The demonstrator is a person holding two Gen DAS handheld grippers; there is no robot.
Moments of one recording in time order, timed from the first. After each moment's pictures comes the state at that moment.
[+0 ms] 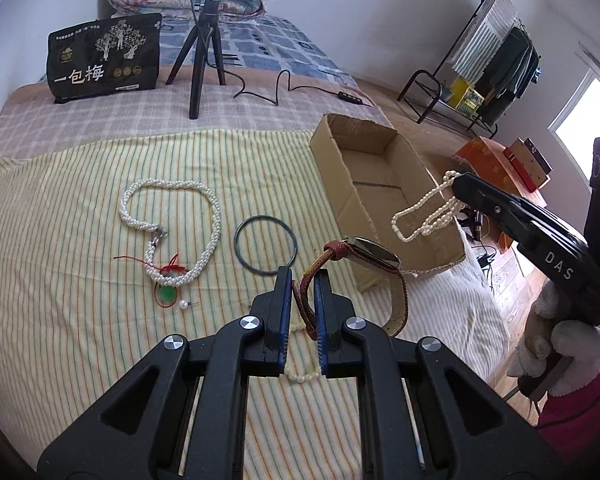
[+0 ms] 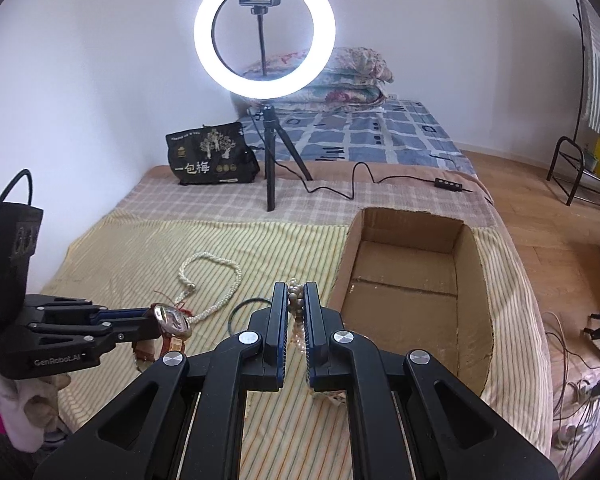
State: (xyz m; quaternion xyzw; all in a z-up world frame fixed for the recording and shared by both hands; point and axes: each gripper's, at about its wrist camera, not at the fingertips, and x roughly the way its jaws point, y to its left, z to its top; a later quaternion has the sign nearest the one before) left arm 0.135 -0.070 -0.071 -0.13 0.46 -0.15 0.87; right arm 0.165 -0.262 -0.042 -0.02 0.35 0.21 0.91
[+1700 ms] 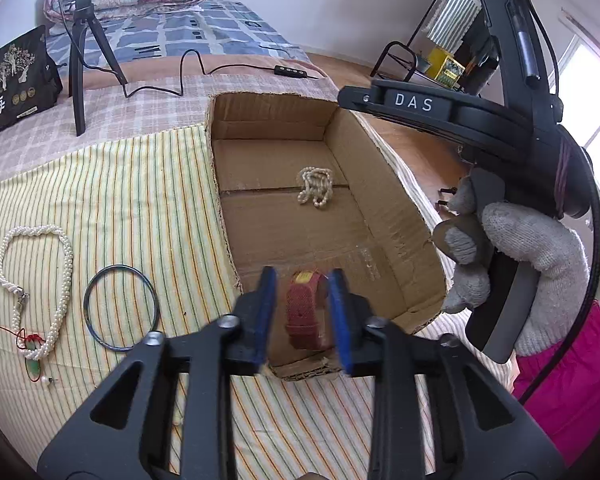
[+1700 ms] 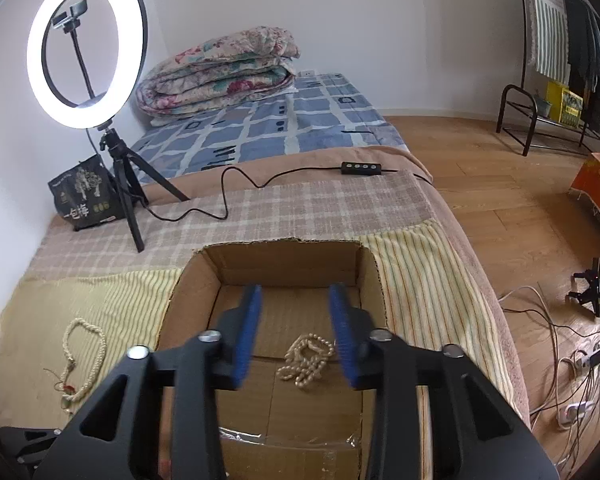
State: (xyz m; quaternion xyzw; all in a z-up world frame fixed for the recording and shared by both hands) left arm 0.208 -0.207 -0.106 -0.09 0.47 -0.19 0.86; right arm 0.307 -0.348 -0.085 0.03 0.38 0.09 0.92
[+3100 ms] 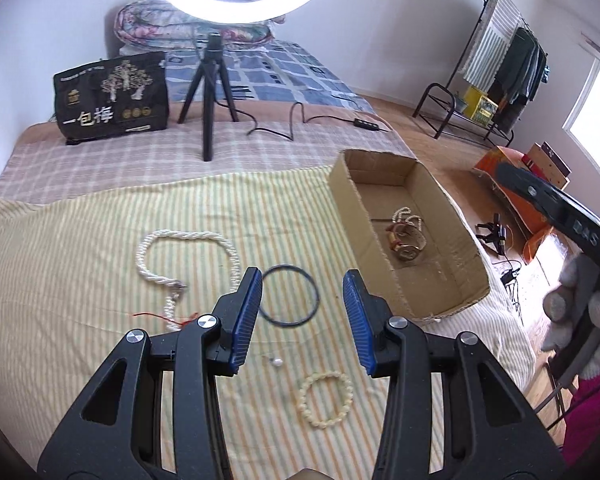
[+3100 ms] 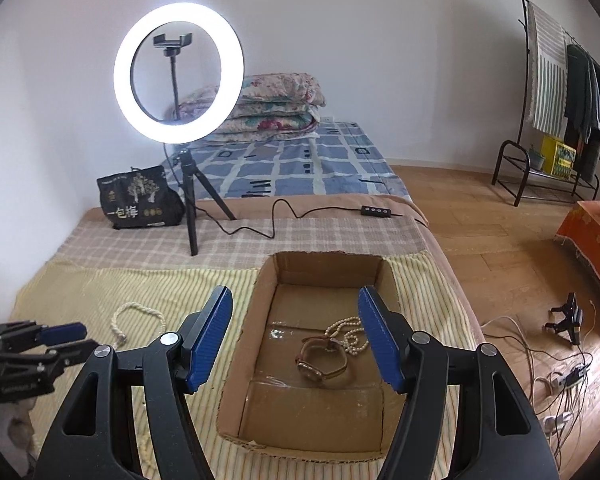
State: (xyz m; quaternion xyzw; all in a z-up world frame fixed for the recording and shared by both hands) left arm 0.159 -0.067 -0.063 -0.09 0.42 -0.11 0.90; right arm 0.195 -0.302 -0.020 -0.02 0.31 0.11 0.94
